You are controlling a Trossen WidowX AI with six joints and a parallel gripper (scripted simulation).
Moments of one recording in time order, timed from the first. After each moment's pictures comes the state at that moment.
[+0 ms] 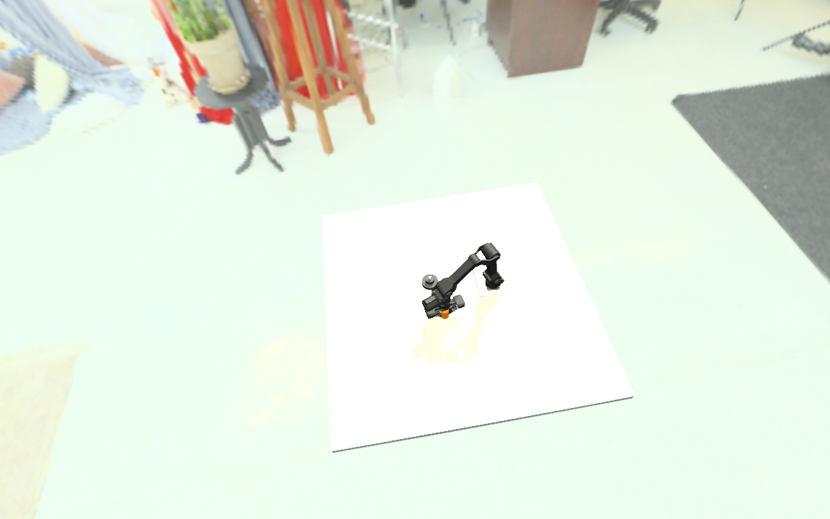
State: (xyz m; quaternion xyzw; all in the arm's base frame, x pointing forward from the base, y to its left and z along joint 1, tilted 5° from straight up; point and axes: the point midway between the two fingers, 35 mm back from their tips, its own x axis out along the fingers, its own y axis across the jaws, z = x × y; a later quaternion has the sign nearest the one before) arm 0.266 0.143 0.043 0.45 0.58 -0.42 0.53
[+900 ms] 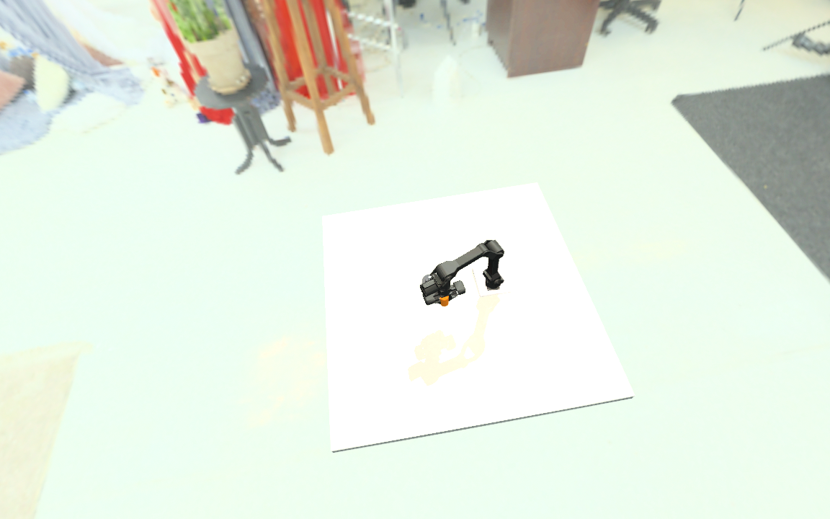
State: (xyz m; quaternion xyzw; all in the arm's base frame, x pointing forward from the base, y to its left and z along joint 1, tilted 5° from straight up) arm 0.270 0.134 0.171 0.45 0.58 -0.42 0.53
